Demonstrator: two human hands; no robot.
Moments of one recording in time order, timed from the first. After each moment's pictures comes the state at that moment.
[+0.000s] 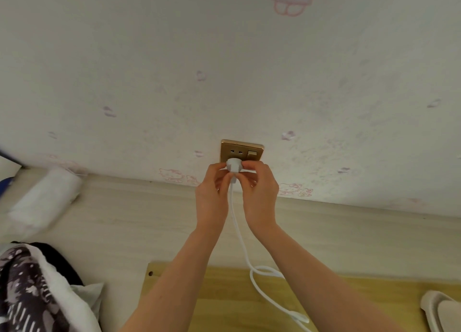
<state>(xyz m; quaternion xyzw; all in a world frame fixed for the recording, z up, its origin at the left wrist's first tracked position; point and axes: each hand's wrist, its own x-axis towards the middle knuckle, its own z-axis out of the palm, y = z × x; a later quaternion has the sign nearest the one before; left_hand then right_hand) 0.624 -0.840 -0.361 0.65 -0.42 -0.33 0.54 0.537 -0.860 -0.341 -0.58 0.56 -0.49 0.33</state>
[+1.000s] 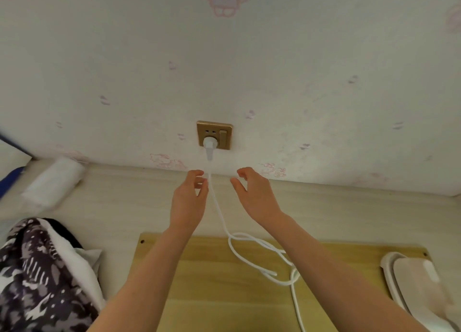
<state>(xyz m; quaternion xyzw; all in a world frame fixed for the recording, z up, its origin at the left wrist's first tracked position) 0.610 -0.767 -0.357 0.74 -0.49 -0.25 0.39 0.453 -0.808 -0.330 -0.72 0.58 -0.22 0.32</state>
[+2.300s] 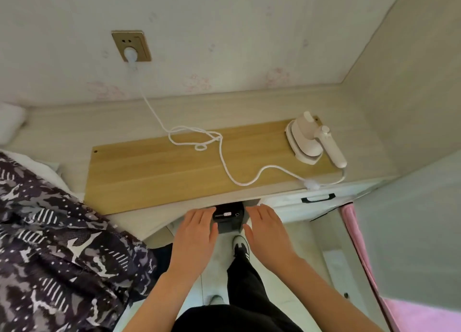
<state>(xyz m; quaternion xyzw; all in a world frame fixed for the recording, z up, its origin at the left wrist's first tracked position) 0.431 -0.406 -0.408 0.62 -0.76 -0.13 0.16 0.245 -0.408 -0.402 -0.77 0.63 -0.08 0.10</state>
